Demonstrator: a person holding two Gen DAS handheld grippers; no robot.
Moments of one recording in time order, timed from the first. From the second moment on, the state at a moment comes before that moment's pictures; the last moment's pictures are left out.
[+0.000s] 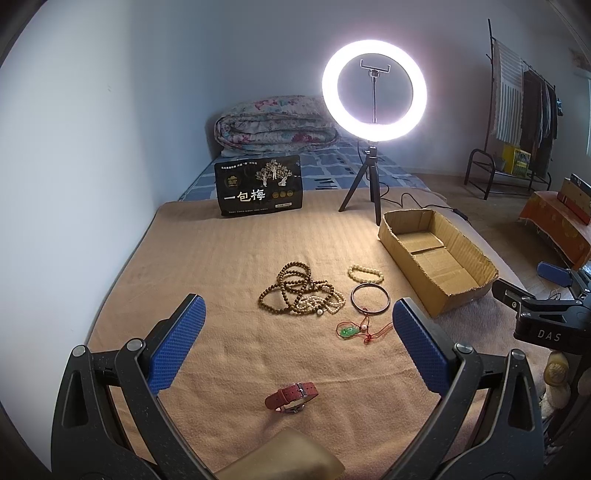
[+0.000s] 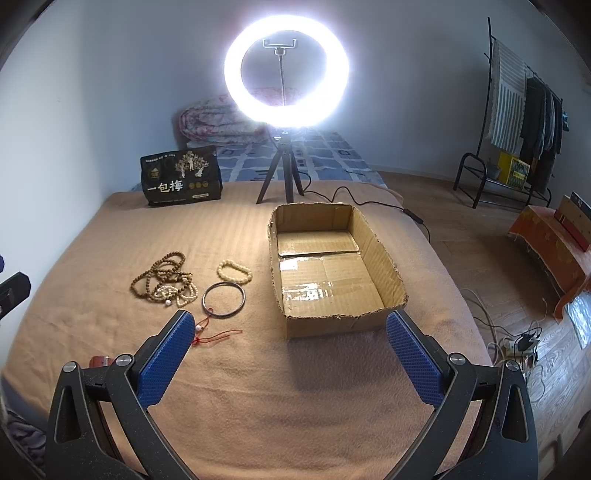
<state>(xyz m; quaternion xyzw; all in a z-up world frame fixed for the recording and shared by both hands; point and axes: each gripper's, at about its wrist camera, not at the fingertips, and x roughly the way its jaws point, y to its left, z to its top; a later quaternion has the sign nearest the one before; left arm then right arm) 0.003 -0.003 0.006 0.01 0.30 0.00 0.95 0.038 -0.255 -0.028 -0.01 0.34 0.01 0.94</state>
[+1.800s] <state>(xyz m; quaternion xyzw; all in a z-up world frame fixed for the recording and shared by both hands) 0.022 0.033 -0.081 0.04 0.47 -0.13 0.87 0.098 -0.182 -0.093 -0.06 0.46 0.27 0.84</state>
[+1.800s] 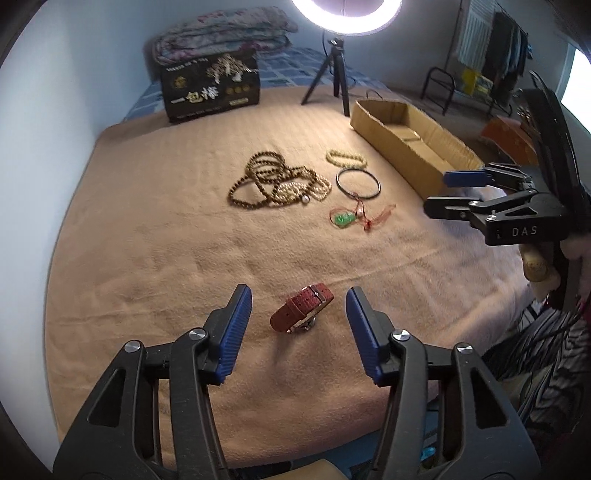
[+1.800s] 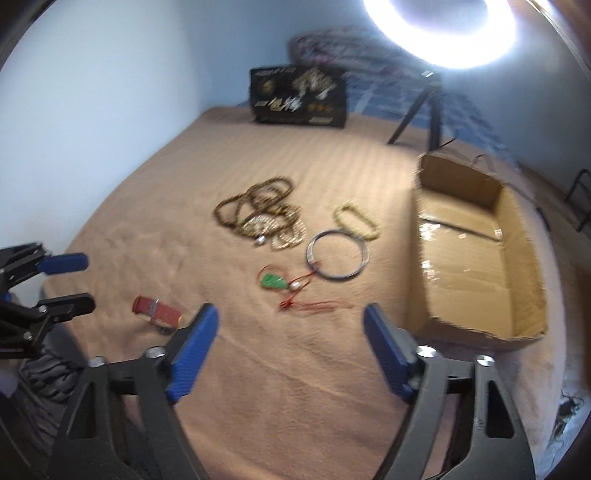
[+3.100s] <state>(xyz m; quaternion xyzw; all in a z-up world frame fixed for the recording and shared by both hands) 0.074 0.011 -0.152 0.09 0.55 -0.24 0.80 0.153 -0.145 -0.163 -0.13 0.54 0.28 0.79</state>
